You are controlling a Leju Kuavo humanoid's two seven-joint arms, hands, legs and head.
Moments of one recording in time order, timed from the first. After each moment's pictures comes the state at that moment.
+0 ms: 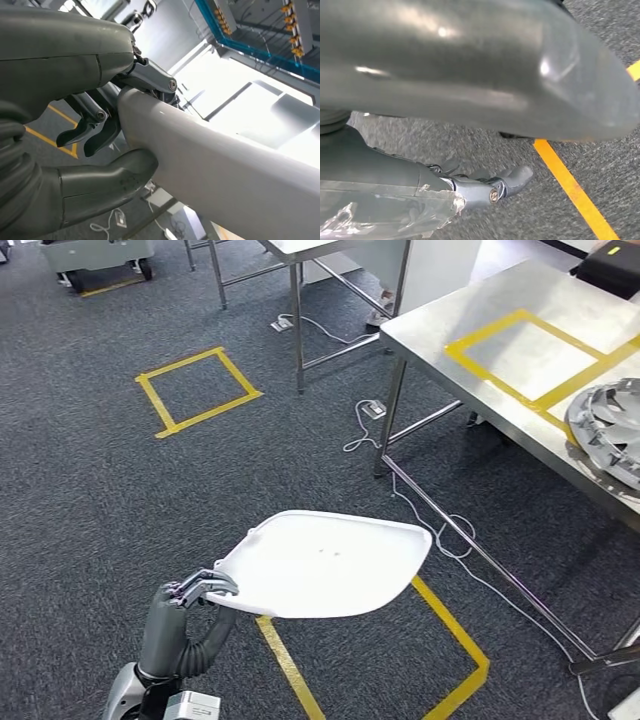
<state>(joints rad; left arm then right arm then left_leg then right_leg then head) 0.26 0.07 -0.43 -1.78 -0.65 0.56 -0.54 -0.04 0.20 -0.70 -0.21 0.92 -0.09 -0.19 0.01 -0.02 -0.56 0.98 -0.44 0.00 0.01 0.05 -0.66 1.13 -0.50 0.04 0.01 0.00</state>
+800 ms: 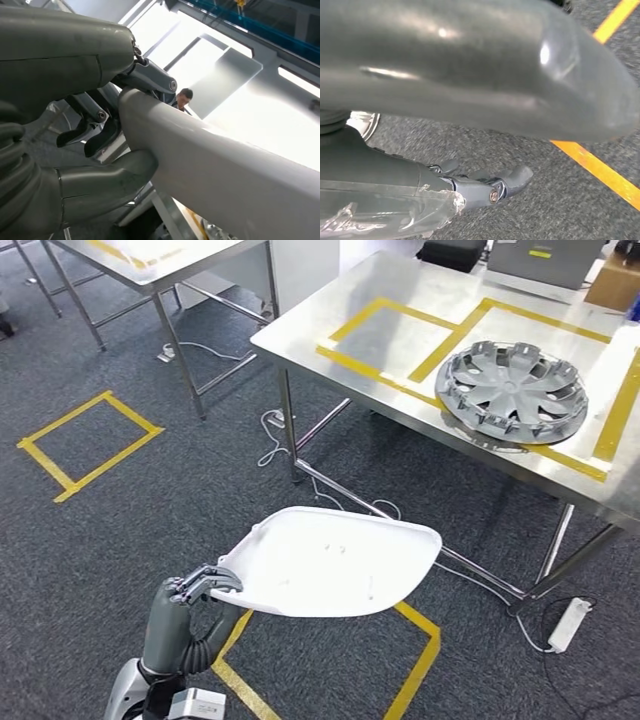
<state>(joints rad) 0.22 0.06 -0.43 -1.78 -0.67 0.54 -0.53 -0.03 0.20 -0.70 -0.21 0.95 -0.09 -0.19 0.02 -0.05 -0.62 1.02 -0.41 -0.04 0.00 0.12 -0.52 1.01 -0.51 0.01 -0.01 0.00</state>
